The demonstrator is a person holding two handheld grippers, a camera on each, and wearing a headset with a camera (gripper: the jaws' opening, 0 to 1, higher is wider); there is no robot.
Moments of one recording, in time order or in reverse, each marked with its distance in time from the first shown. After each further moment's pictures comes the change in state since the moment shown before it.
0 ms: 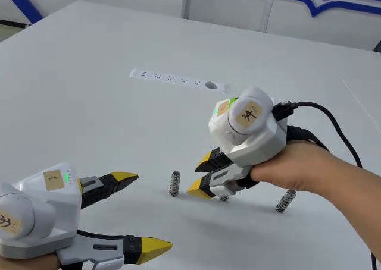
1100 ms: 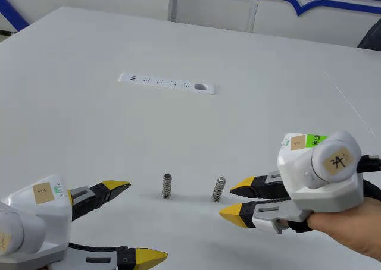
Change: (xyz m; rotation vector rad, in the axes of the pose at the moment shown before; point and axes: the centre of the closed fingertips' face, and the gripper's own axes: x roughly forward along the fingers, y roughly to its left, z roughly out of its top) left arm 0.001 -0.008 -0.001 -0.007 0.005 -0.016; right arm -0.052 0.013 -0.055 0.207 -0.163 -0.121
